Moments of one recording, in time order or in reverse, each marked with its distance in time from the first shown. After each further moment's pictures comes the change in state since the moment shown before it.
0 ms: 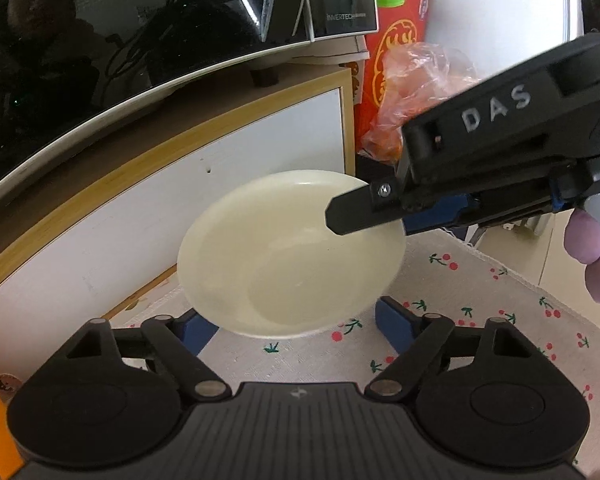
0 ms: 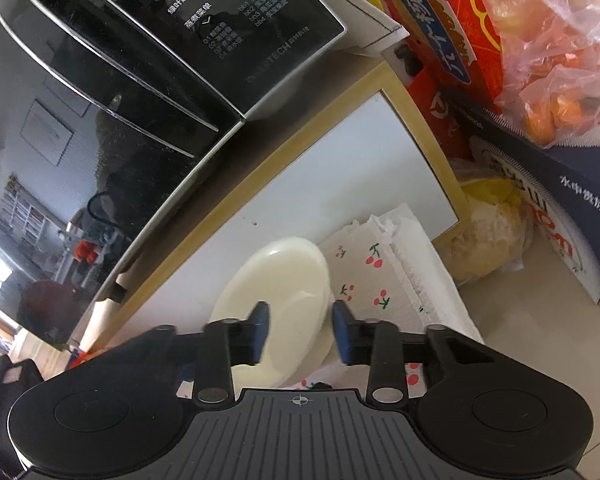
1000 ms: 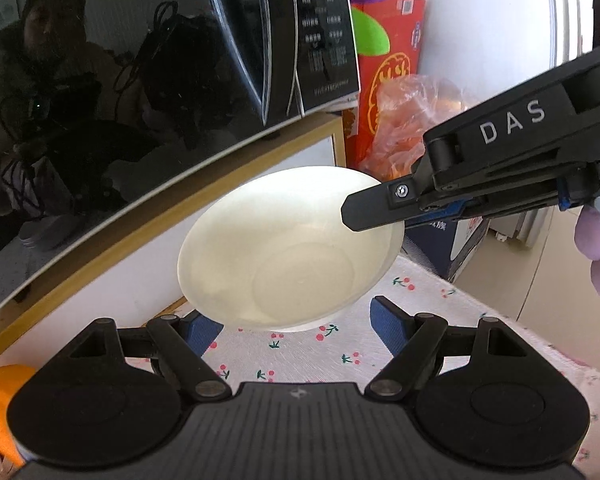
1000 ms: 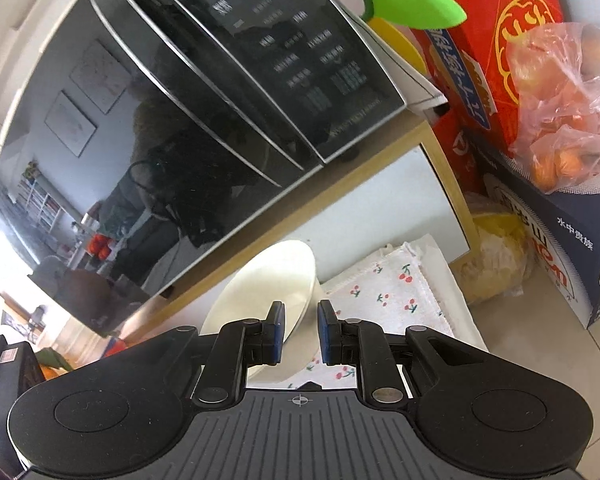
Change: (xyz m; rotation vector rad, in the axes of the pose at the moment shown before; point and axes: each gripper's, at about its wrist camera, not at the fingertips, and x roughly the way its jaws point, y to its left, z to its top) left arm -0.047 -0.016 0.020 0.002 -0.021 0.039; right arm -0.064 0.039 0.001 -0.074 -0.040 0.044
